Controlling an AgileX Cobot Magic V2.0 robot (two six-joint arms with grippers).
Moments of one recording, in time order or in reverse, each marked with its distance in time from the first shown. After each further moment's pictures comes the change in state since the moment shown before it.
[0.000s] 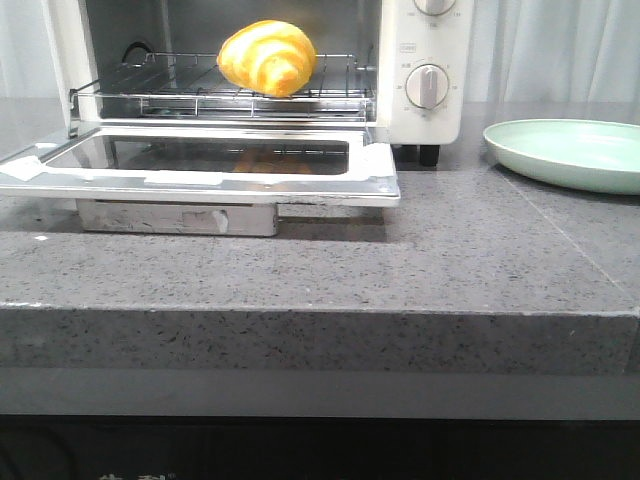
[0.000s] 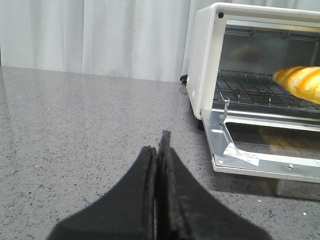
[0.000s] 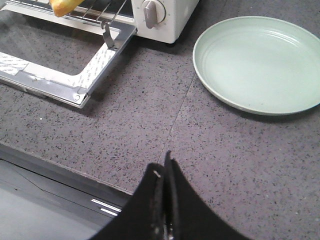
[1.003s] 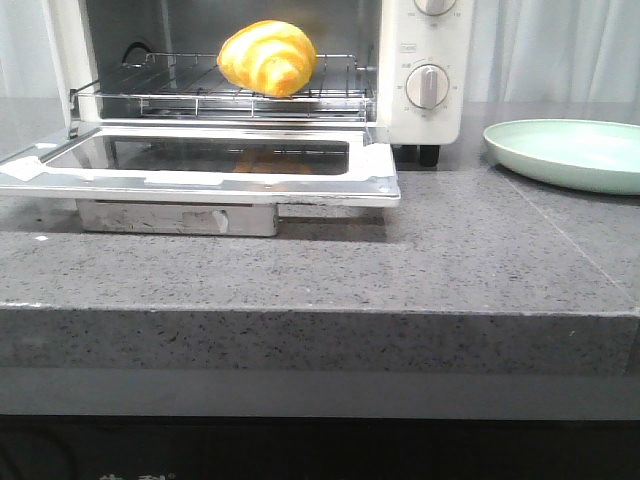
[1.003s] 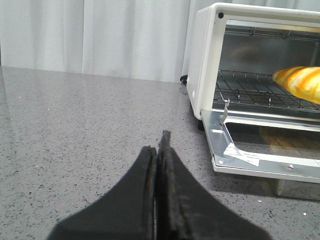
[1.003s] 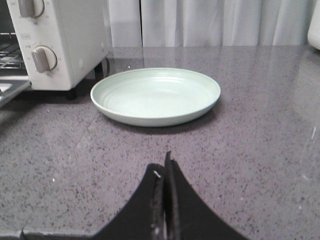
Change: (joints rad) left arm 0.000 0.000 0.000 0.000 0.000 0.000; right arm -0.399 -0.566 0.709 -0.040 -0.598 -0.002
